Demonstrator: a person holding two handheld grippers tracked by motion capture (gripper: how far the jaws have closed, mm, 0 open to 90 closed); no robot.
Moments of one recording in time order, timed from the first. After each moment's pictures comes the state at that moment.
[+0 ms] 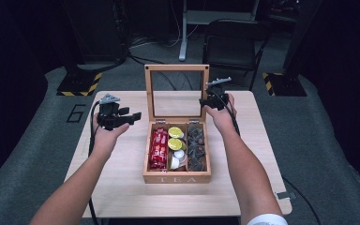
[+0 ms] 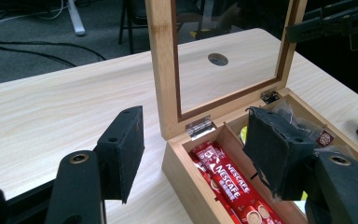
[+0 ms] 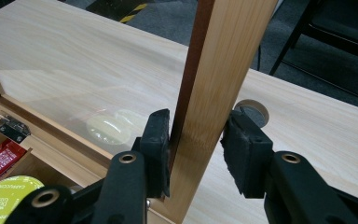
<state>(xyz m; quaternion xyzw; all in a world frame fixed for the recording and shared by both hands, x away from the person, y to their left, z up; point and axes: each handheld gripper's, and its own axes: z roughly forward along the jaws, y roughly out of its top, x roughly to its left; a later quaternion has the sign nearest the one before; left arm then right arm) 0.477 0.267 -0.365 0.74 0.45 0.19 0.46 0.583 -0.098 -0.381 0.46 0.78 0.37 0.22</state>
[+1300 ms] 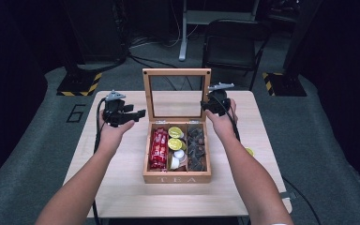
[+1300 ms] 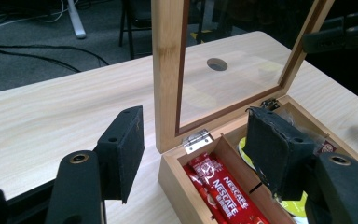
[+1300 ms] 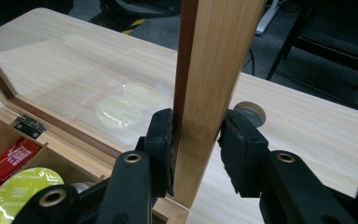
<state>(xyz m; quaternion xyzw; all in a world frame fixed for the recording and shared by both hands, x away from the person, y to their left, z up) 0.487 0.253 -0.360 0.74 0.45 0.19 0.46 0.555 -0.100 -0.381 0.46 0.76 0.39 0.24</state>
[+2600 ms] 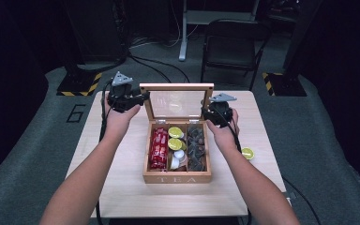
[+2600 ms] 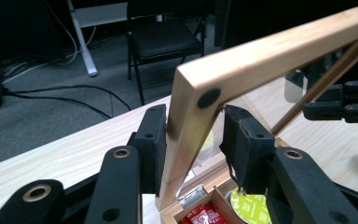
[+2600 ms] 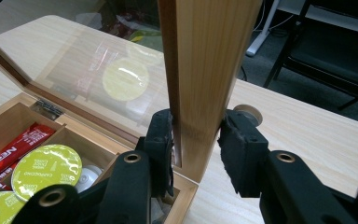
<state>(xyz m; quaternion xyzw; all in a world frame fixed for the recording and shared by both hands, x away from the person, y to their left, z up) 0.489 0.223 -0.304 0.74 0.41 0.25 0.47 0.514 -0.101 -0.389 0.44 0.75 0.41 0.28</state>
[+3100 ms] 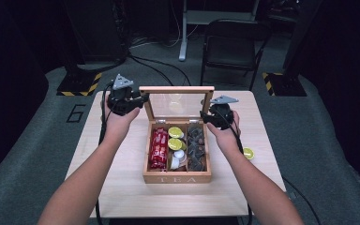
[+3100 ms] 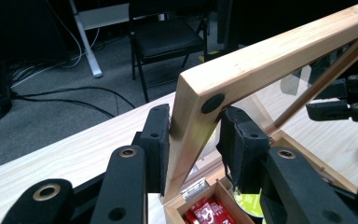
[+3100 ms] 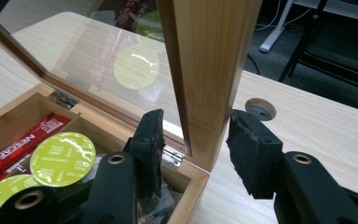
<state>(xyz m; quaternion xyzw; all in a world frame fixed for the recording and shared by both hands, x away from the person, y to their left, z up) 0.480 0.223 -0.306 0.75 0.40 0.27 0.46 0.510 -0.107 -0.393 0.43 0.76 0.42 0.26</state>
